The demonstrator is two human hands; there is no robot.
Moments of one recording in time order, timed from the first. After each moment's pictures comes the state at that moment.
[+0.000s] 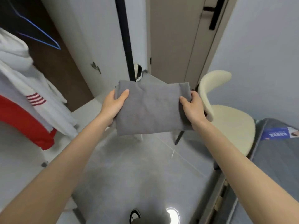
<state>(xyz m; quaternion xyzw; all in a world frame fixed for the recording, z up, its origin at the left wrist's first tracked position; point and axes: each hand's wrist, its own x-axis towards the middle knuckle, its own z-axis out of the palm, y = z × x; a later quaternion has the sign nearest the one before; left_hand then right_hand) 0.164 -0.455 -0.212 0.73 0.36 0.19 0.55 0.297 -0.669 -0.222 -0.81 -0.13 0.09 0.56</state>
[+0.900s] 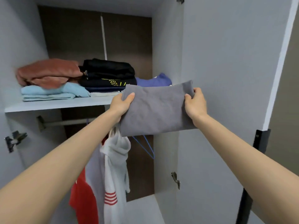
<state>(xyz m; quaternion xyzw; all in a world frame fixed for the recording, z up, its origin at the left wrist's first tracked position) 0.129 -0.074 0.104 0.67 0.39 0.52 0.36 0.328 -0.189 0.102 -0.67 -0.41 0.01 0.62</state>
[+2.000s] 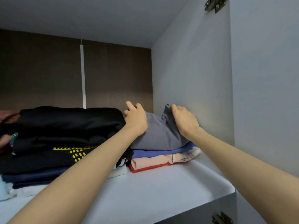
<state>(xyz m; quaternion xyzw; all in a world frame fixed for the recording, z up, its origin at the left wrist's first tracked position) 0.310 0.250 0.239 0.78 0.52 0.34 -0.07 0.464 0.197 0.223 -0.73 -0.54 -0.38 0.21</state>
